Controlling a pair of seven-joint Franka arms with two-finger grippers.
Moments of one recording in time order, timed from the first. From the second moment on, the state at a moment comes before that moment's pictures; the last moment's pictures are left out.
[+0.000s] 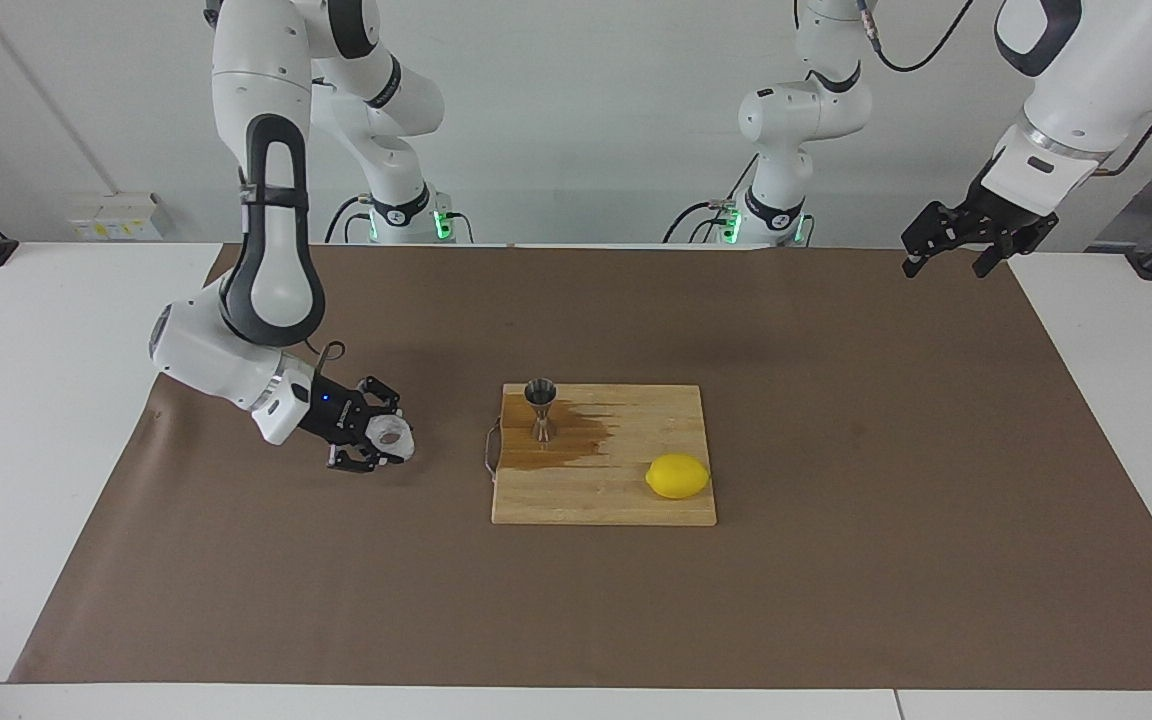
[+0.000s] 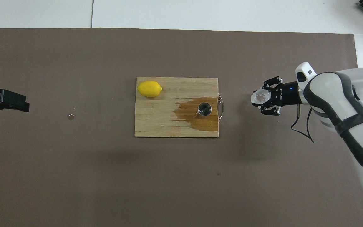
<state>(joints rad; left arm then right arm) 0.12 -0.03 -0.15 -1.59 -0.06 1.52 -0.02 0.04 0.33 -0.05 -1.90 0.79 2.10 -1.78</state>
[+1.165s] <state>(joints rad) 0.12 -0.03 -0.15 -1.59 -0.06 1.52 -0.02 0.40 0.21 -0.05 -1.83 0.16 2.11 -0.99</state>
